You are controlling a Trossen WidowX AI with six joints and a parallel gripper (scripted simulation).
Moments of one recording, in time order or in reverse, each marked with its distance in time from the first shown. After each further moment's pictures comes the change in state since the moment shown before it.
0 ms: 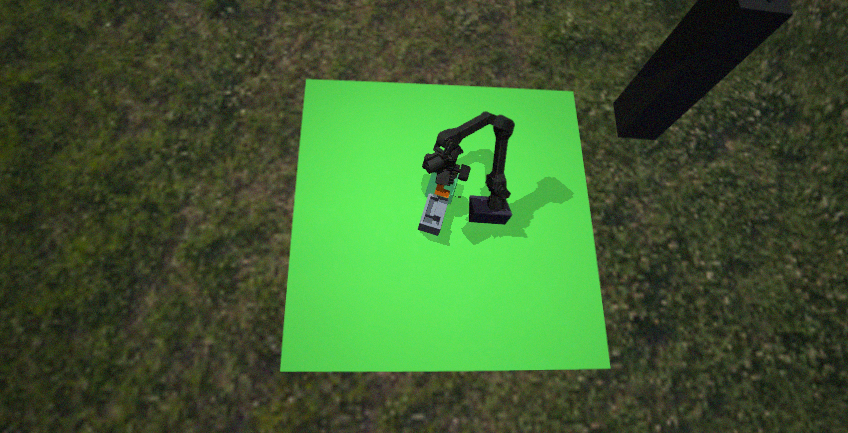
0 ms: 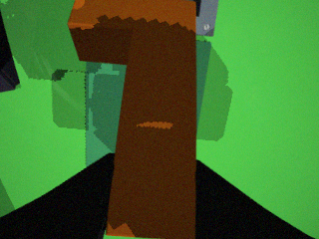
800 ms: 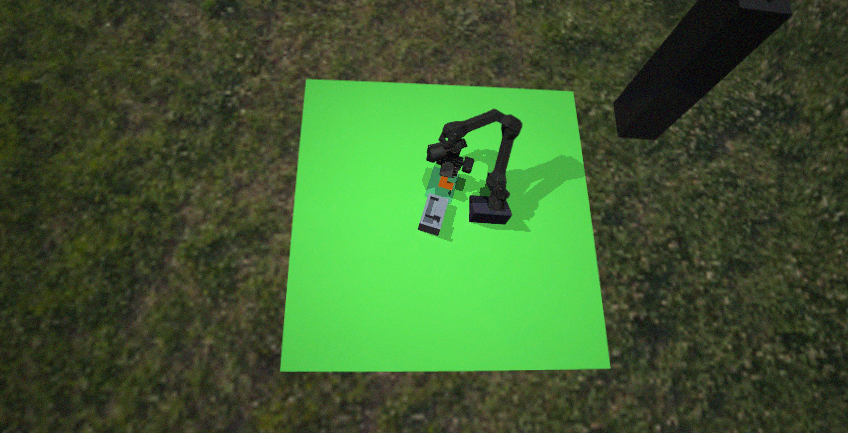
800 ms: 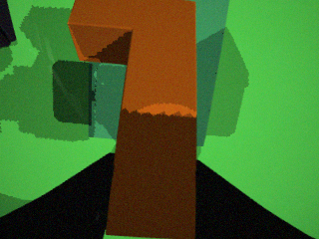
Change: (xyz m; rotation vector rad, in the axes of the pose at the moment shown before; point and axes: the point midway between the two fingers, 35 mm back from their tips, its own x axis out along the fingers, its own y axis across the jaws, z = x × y) arm 0.014 0.006 -0.045 -0.003 0.004 0.002
